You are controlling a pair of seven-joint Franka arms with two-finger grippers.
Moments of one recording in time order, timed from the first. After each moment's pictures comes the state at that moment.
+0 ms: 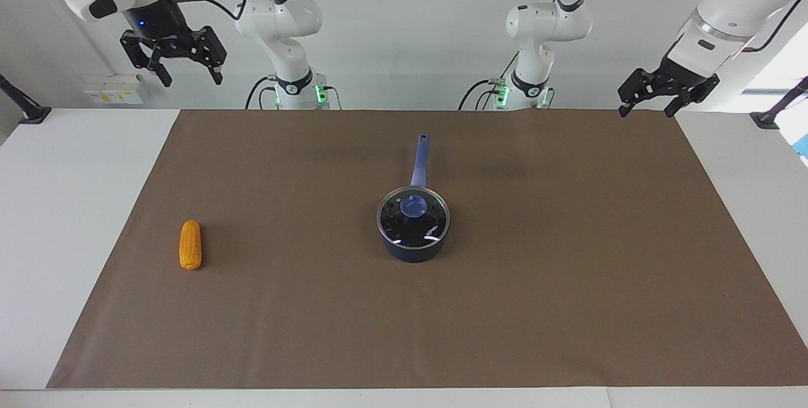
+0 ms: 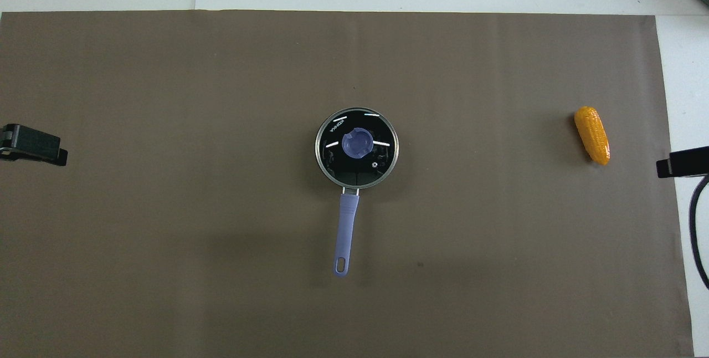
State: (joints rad) left arm -0.05 -0.01 0.03 -1.52 -0.03 1.44 0.02; right arm 0.09 -0.09 -0.14 -1.51 0.03 1.42 -0.05
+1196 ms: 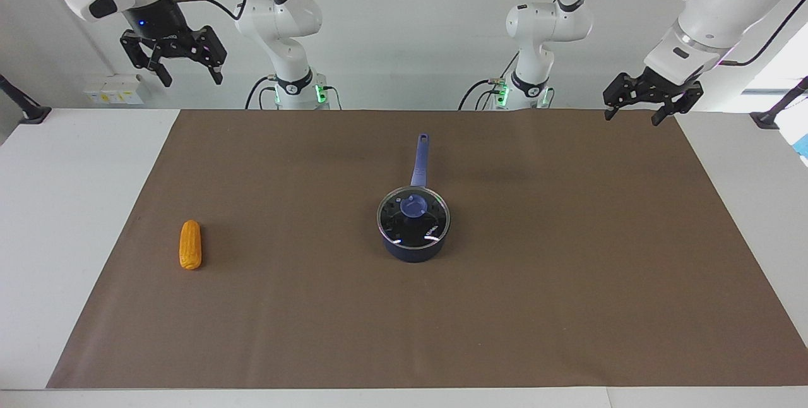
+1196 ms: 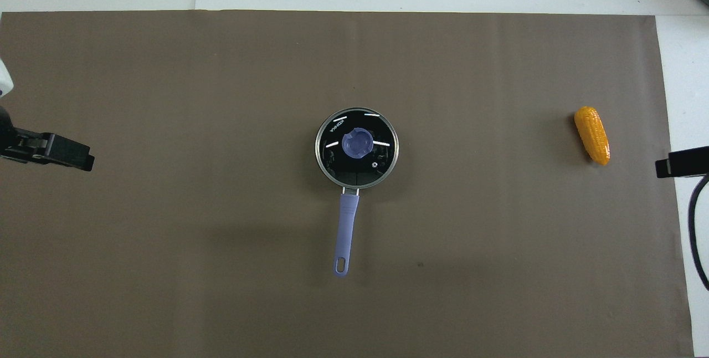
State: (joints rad) left arm -0.10 0.00 0.02 -1.56 -0.03 1.47 0.12; right arm 0.09 -0.09 -0.14 -1.51 0.03 1.42 -0.05
